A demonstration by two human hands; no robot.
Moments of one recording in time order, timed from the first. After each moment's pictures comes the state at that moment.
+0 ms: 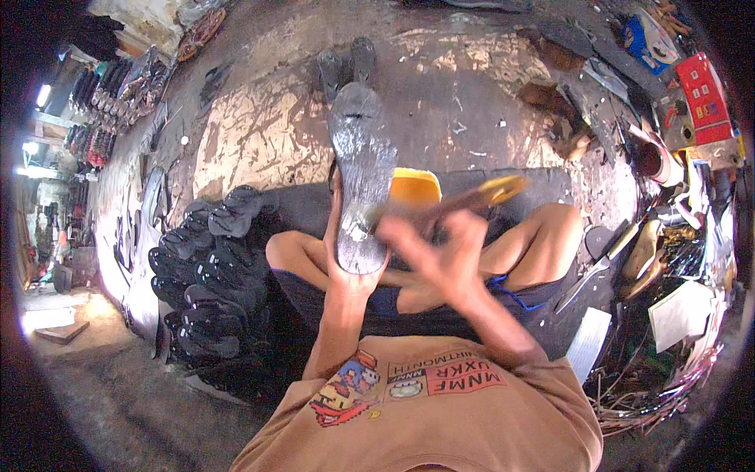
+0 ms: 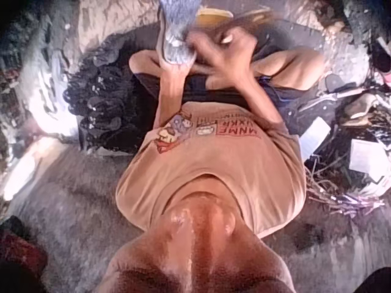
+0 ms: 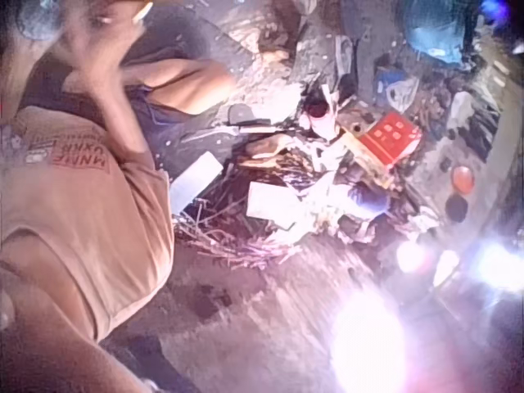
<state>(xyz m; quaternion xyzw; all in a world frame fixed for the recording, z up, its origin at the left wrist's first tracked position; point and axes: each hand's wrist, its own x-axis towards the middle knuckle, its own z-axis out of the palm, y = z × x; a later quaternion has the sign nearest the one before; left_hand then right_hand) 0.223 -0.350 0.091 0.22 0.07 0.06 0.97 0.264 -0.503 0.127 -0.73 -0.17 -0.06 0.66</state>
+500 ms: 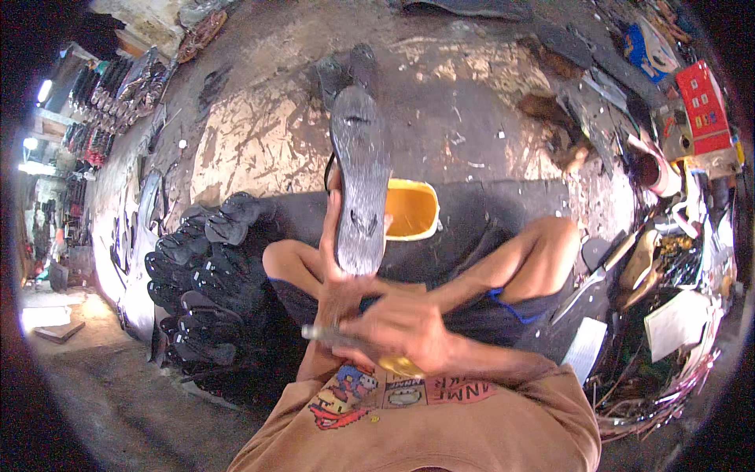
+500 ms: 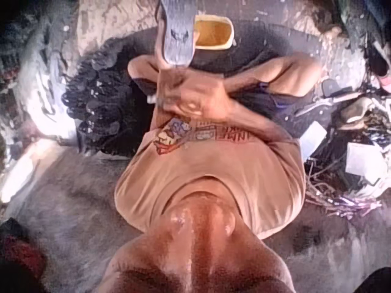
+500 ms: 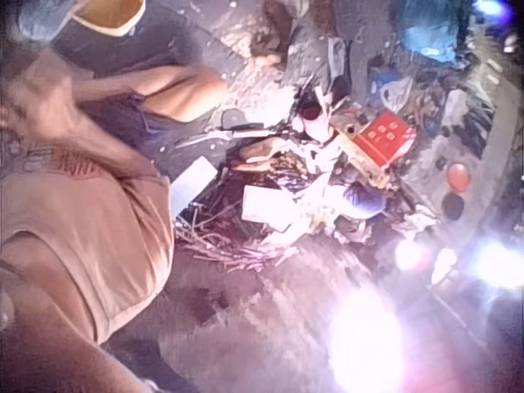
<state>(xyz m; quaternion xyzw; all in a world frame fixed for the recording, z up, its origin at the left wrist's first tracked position) 0.244 -0.354 0.099 0.40 0.12 0.10 0.90 0.218 -0.508 0.142 -0.62 -0.48 -0.04 0.63</state>
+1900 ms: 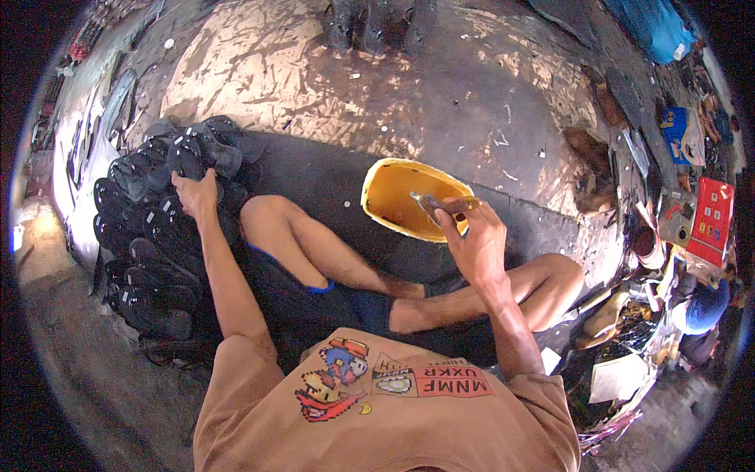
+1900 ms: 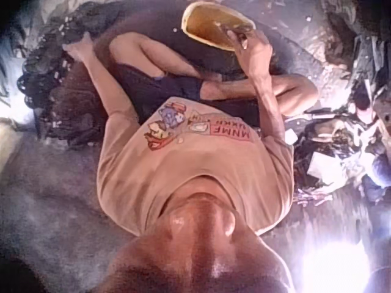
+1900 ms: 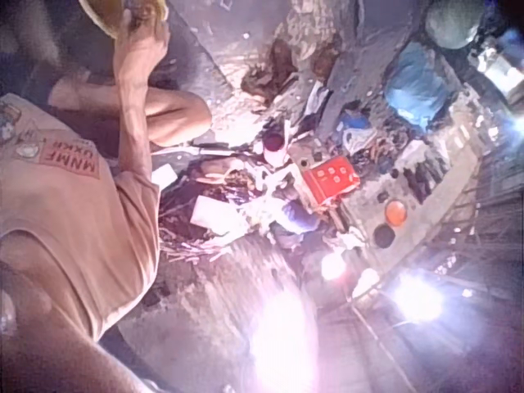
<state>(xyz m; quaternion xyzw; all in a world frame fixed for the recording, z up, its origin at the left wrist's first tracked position) 0.152 0.009 -0.061 0.73 0.66 0.14 0.09 0.337 -0.497 0.019 -0.90 -0.29 0.03 0.32</state>
